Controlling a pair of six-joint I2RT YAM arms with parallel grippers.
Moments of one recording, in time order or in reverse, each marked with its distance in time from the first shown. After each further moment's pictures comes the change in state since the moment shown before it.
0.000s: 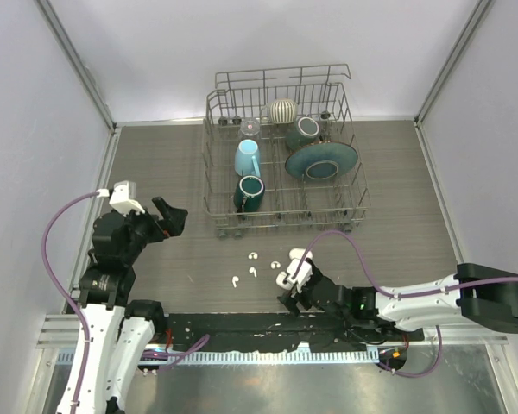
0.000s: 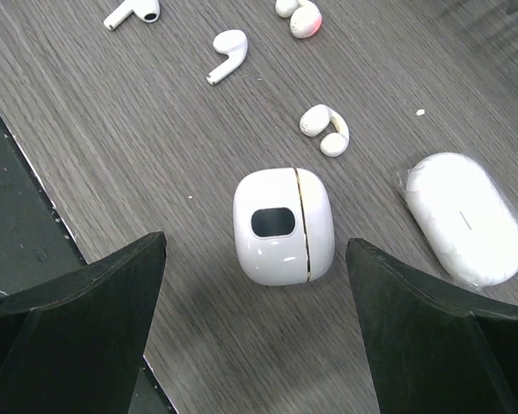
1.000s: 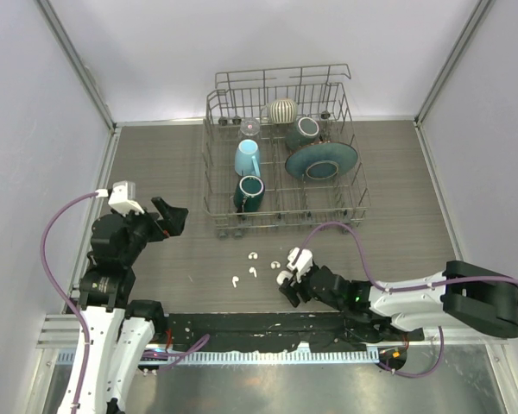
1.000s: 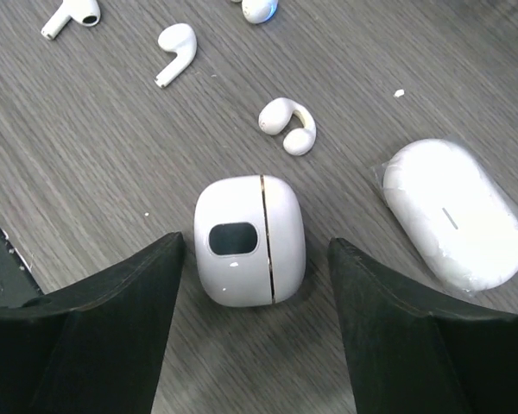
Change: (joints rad) left arm 0.000 -0.023 -0.010 0.033 0.017 0.000; right arm -0.146 0.089 0.006 0.056 -0.110 0.048
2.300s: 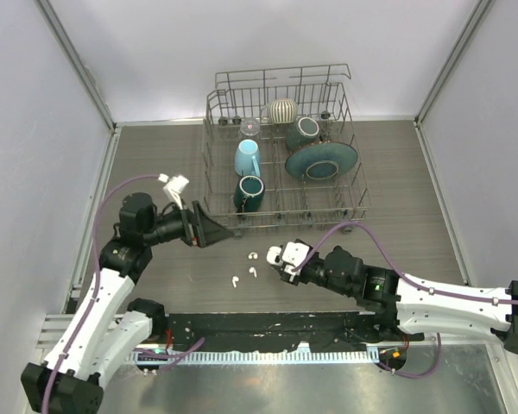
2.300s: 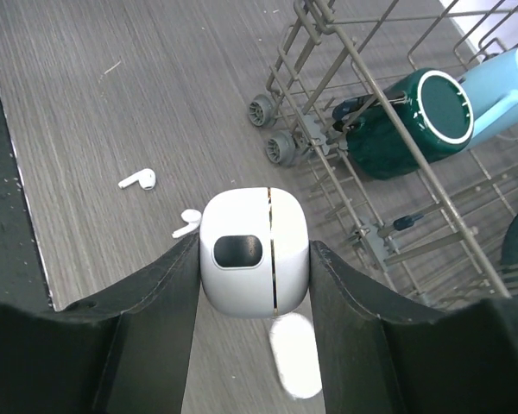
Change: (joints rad) left arm -0.129 0.254 -0.008 0.168 0.622 -0.161; right arm 0.000 -0.333 0.319 -0.385 -0.103 -0.451
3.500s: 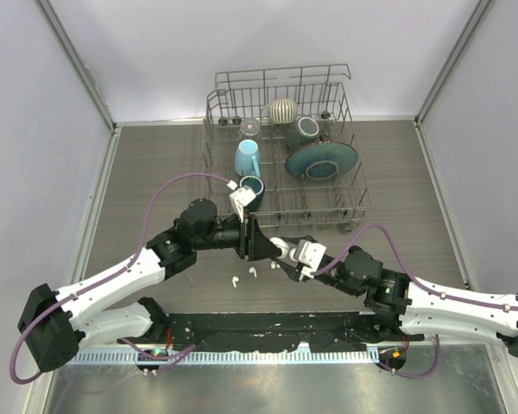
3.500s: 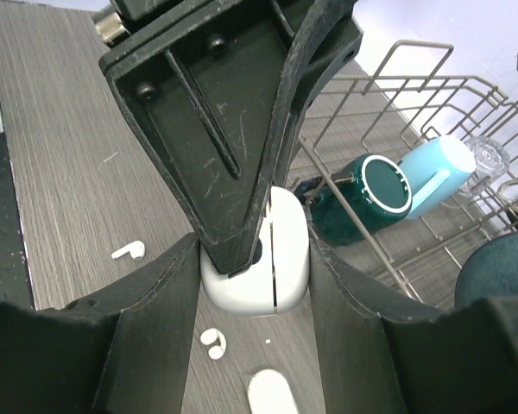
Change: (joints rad) left arm -0.623 0.300 0.031 0.367 -0.293 -0.078; right arm 0.008 -0.107 -0.017 0.146 -0.023 -0.079
